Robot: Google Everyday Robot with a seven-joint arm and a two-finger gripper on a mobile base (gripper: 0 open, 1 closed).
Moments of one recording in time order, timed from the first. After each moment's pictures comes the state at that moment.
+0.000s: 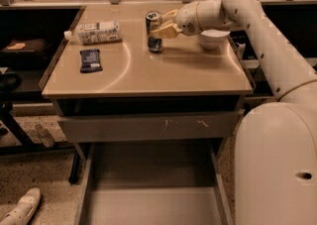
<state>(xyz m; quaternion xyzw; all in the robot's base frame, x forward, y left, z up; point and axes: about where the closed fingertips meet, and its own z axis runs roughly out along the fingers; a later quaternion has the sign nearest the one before) 0.792 -0.023 0.888 -0.53 0.63 0.26 0.50</state>
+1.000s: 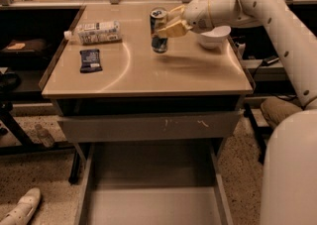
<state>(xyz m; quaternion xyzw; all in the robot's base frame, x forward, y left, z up) 0.744 -0.033 0.920 -0.55 0.61 0.27 0.50</state>
